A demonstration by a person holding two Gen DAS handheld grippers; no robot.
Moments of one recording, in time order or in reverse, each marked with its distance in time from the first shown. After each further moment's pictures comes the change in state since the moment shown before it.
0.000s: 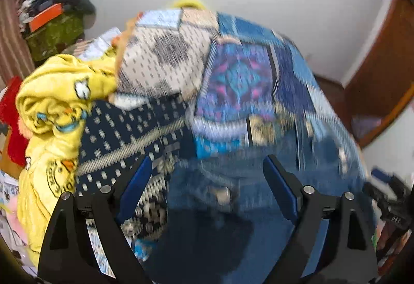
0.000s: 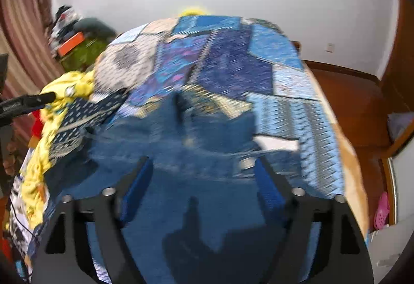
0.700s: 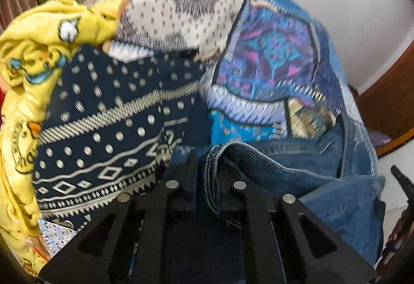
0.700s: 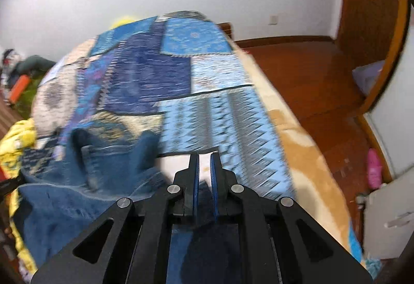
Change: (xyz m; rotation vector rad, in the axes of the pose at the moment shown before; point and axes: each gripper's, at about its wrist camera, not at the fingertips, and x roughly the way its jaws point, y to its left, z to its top) left arm 0.098 0.026 -0.012 -0.187 0.128 0.038; right arm 0.034 -0.130 0.018 0.294 -0.004 -0.230
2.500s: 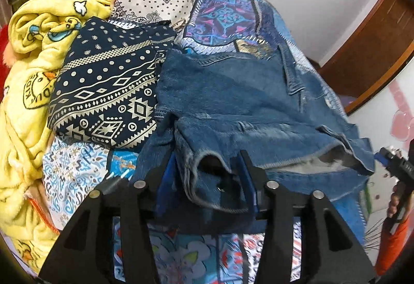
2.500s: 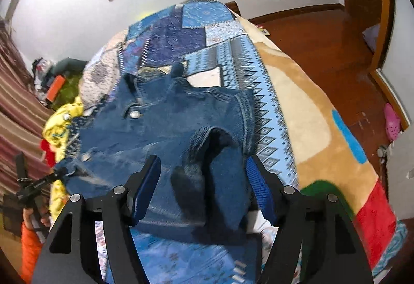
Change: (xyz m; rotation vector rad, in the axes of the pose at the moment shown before) left arm -0.100 0.027 -0.126 0.152 0.005 -0.195; right arm -0.122 -0.047 -0.115 0.099 0.079 0.255
